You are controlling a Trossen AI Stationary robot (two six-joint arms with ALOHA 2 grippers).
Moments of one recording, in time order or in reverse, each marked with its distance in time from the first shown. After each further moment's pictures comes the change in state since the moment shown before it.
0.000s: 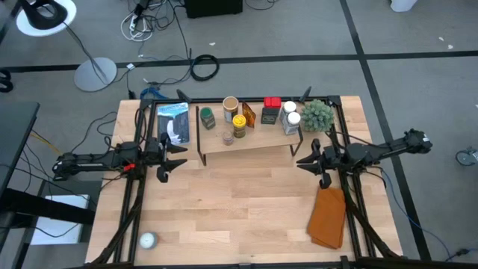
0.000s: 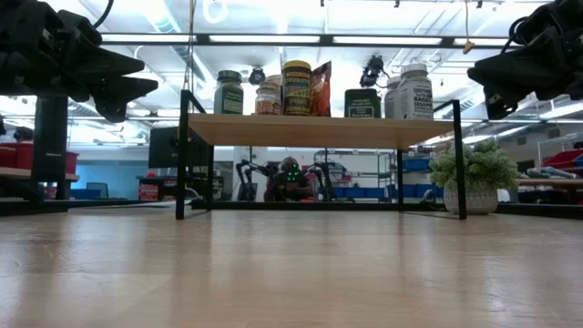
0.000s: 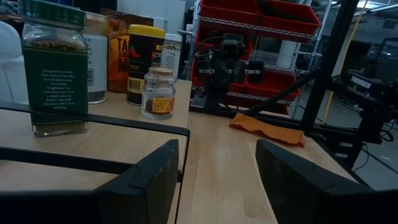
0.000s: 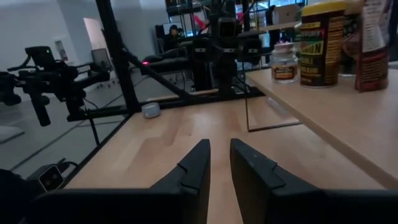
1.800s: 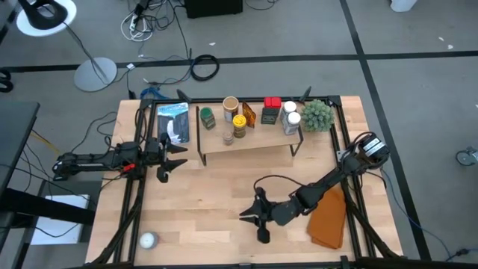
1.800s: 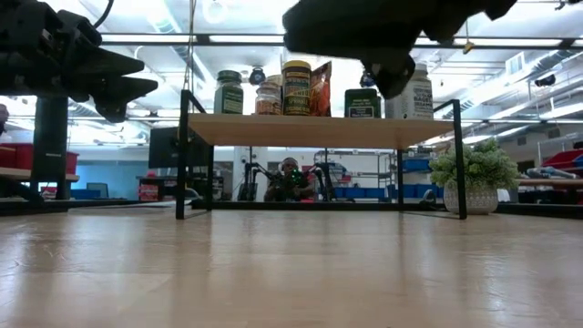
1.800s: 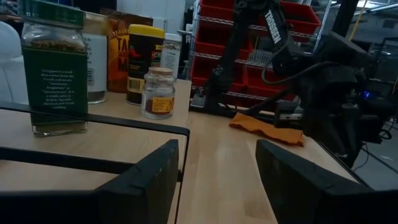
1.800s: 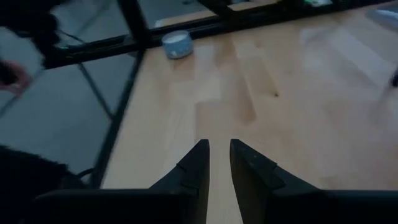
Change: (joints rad) left arm 0.000 -0.001 0.000 -0.002 0.001 0.001; right arm 0.320 1.664 1.000 0.222 0.257 0.276
